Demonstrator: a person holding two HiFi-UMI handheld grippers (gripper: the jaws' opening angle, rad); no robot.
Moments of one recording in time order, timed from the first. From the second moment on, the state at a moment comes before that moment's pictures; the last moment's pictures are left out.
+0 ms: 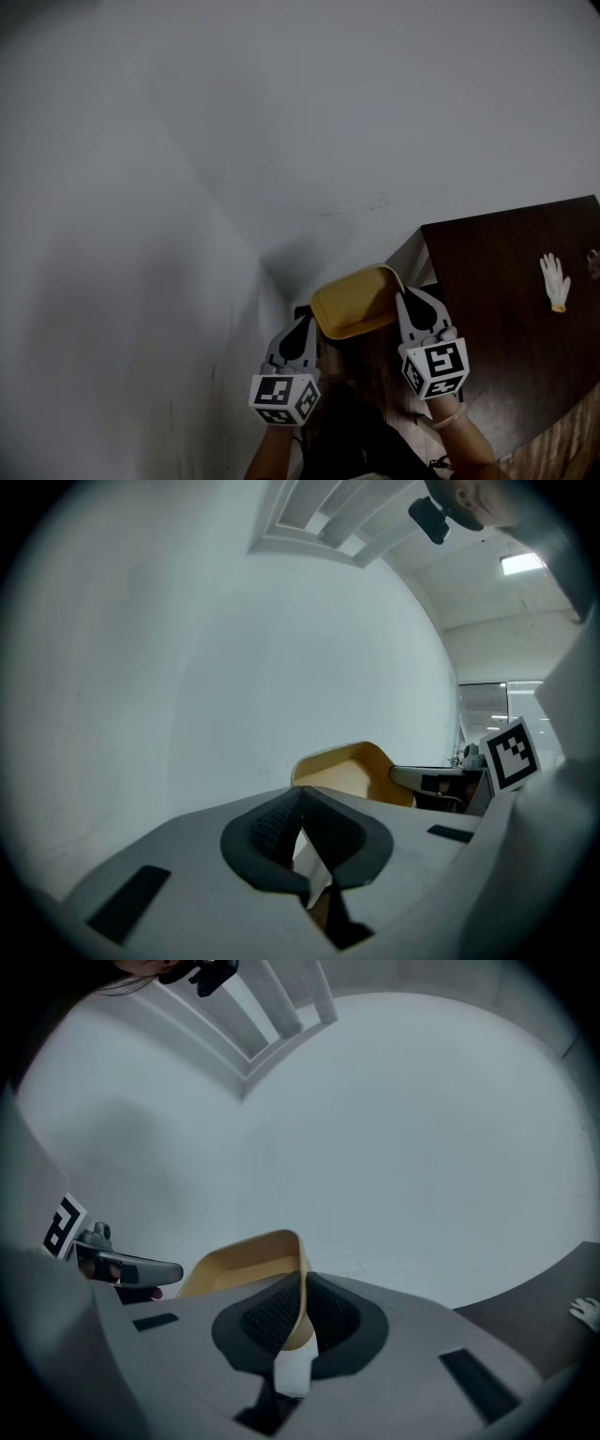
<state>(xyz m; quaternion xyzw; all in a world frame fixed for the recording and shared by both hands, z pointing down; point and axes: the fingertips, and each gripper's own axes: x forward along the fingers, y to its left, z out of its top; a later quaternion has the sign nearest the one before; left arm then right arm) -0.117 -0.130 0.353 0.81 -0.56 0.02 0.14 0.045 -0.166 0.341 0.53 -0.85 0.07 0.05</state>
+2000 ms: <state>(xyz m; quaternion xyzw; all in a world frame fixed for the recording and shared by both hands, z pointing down) -0.171 -0.256 0.677 0.79 -0.55 0.07 0.25 -0.036 -0.296 0.690 0.46 -0.83 0.01 0.32</state>
